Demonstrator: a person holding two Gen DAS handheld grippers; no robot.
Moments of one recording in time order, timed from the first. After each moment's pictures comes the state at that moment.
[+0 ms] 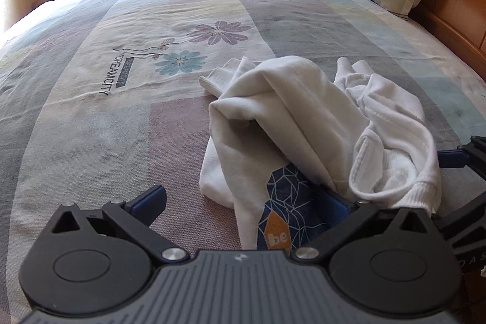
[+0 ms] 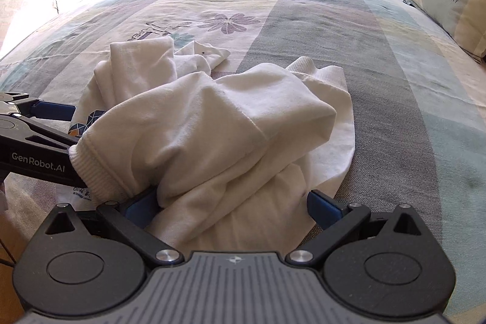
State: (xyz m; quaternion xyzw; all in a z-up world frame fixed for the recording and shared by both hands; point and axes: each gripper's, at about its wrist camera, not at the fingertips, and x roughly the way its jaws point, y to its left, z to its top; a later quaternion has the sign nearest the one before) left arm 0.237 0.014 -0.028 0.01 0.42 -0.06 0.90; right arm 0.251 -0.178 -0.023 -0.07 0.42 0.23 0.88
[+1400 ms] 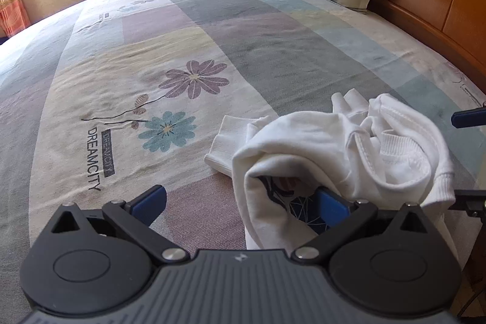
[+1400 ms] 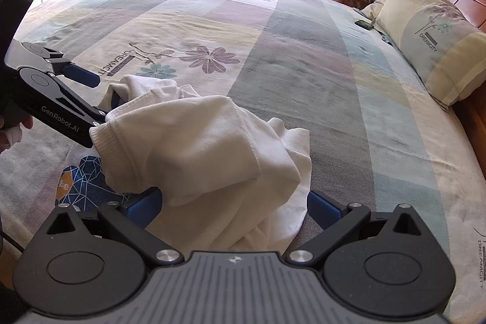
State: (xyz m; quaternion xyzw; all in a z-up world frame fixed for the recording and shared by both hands) left arm 0.310 0.049 0.012 0.07 0.42 -0.15 0.89; right arm 0.264 -0.167 0.047 -0.14 0.39 0.19 0.89
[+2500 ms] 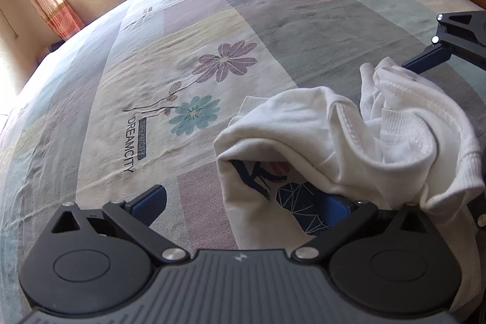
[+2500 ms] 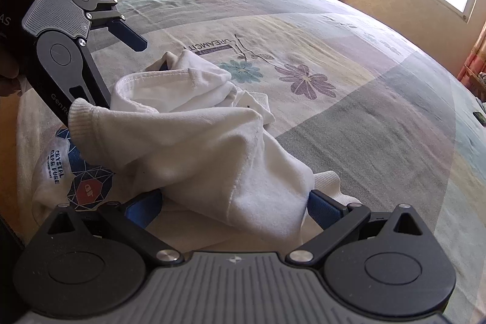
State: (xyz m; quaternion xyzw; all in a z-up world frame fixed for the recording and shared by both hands) left arm 0.315 -0.011 0.011 0.17 0.44 -0.01 0.88; right arm 0.334 -0.177 0.006 -0.25 0.32 0.44 0.80
